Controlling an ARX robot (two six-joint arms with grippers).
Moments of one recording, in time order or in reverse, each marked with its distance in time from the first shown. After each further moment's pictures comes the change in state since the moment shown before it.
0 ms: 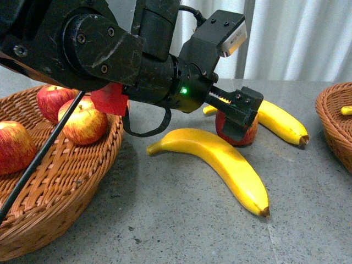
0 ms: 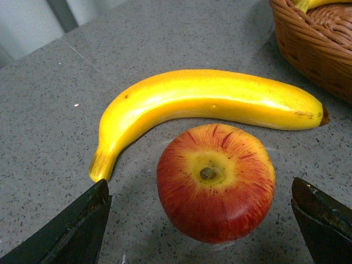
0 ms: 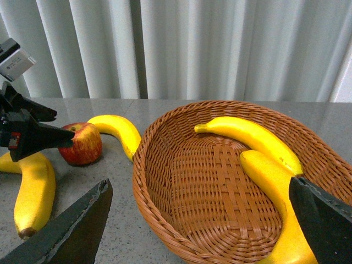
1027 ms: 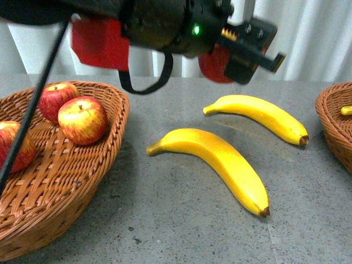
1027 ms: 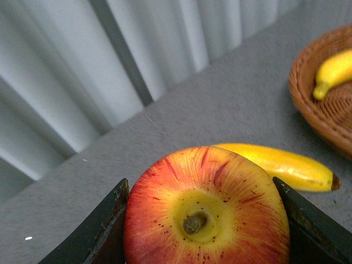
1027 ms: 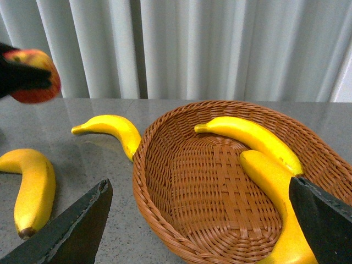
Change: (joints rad) left arm -0.078 -0.244 -0.116 0.120 -0.291 0.039; right arm 0.000 0.000 0.000 0.000 0.000 0.000
